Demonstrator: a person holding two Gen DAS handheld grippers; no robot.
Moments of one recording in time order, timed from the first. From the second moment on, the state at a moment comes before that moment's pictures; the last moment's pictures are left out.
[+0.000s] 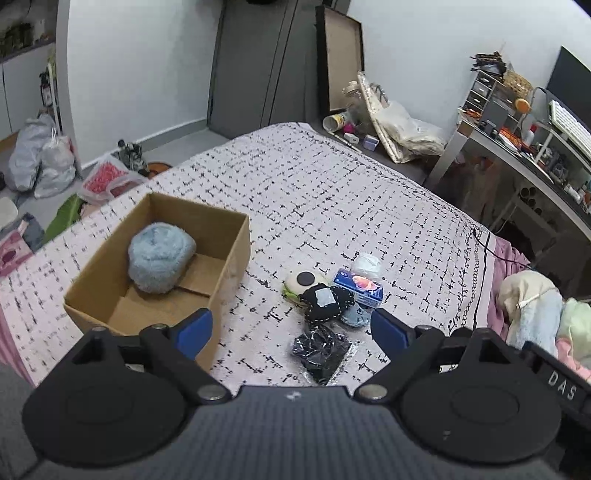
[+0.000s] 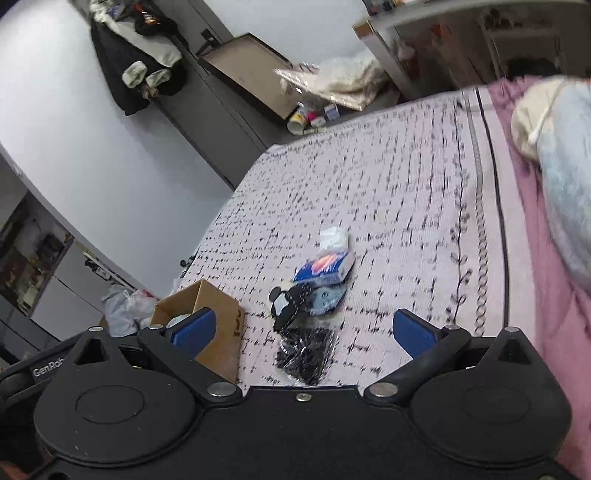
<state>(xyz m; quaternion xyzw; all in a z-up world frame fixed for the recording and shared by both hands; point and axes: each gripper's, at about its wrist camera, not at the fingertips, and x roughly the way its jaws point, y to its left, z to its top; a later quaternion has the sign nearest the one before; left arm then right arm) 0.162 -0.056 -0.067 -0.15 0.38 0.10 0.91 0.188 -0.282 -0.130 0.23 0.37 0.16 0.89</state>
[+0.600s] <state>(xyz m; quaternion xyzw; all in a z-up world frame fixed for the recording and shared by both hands) 0.212 -0.048 -0.109 -0.19 0.42 0.09 0.88 0.229 -0.271 -0.192 0.29 0.46 0.15 0.83</state>
